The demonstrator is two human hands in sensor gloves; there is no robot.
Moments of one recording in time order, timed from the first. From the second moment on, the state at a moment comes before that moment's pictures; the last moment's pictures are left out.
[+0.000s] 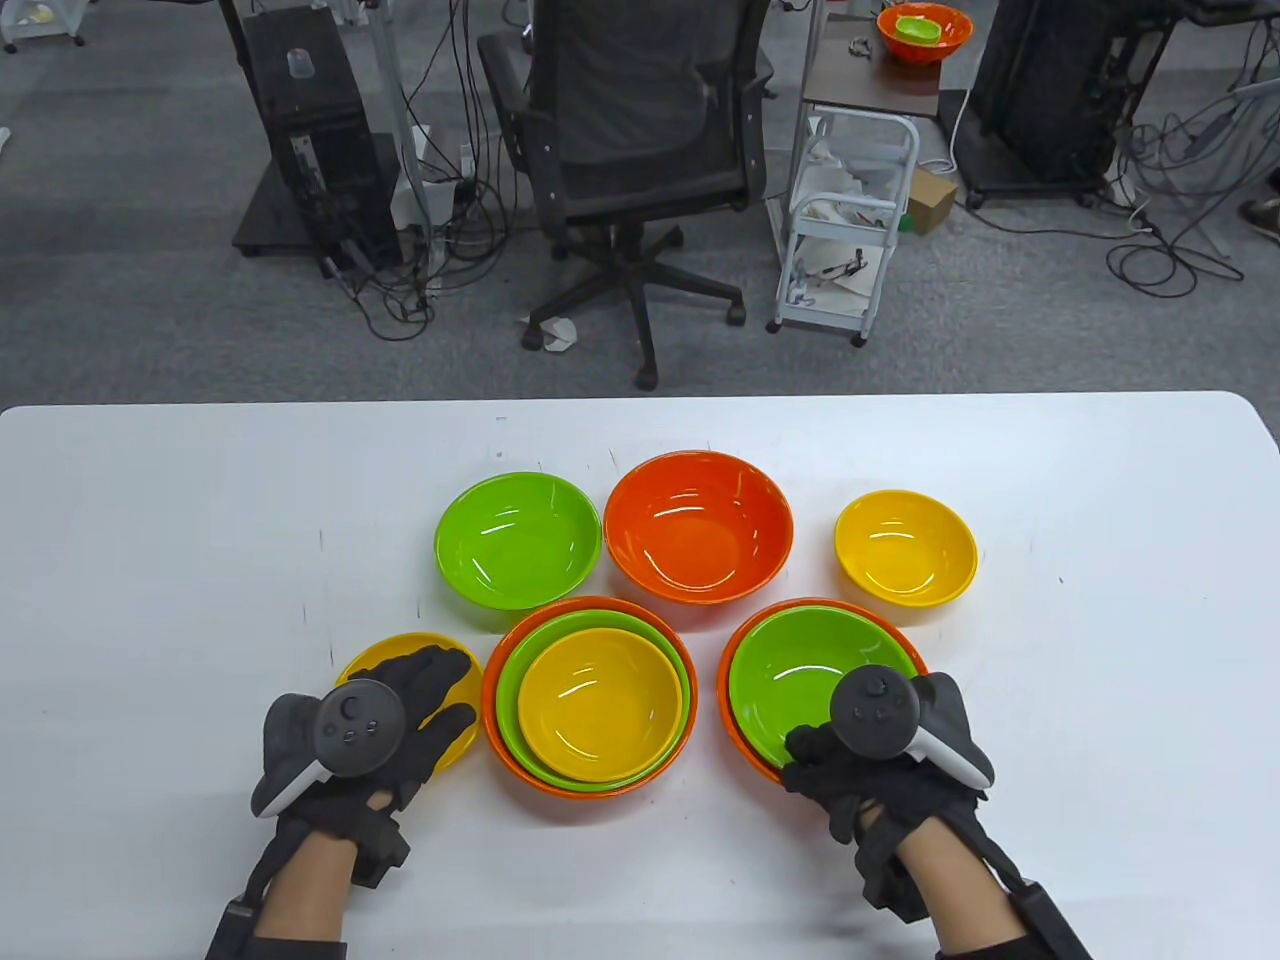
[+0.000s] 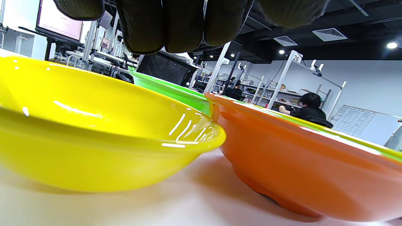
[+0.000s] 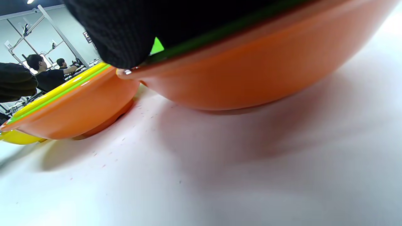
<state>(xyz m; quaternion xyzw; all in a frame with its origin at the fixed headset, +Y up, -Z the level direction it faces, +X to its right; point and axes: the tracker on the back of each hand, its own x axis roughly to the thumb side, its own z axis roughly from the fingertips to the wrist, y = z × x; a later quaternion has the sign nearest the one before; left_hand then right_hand) -0.266 -0.705 -0.306 0.01 -0.13 0.17 0.98 0.172 -0.723 -0.310 0.14 0.15 0.95 0.22</state>
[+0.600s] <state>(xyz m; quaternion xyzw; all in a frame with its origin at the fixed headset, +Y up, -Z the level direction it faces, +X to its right) -0.249 -0.697 -0.298 0.00 -0.17 0.16 0.97 0.193 -0.683 -0.315 0.14 0.00 0.97 0.21</state>
